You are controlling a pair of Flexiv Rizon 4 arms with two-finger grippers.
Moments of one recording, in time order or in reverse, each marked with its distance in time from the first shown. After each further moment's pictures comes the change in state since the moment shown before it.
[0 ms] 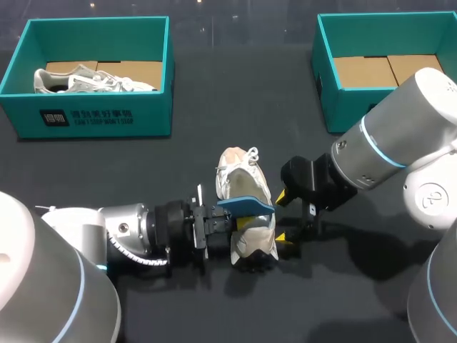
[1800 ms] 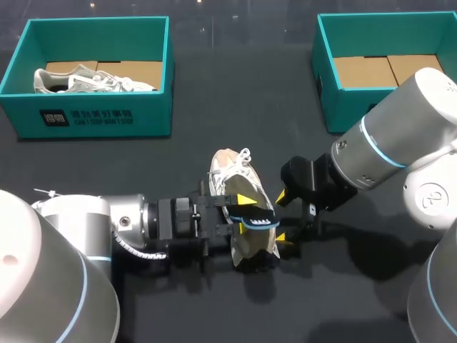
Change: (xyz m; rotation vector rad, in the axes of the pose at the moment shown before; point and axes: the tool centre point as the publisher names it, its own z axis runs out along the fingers) left arm -0.003 -0.001 0.003 -0.147 0.050 0.133; right arm 0.000 0.000 0.000 0.000 0.000 0.000
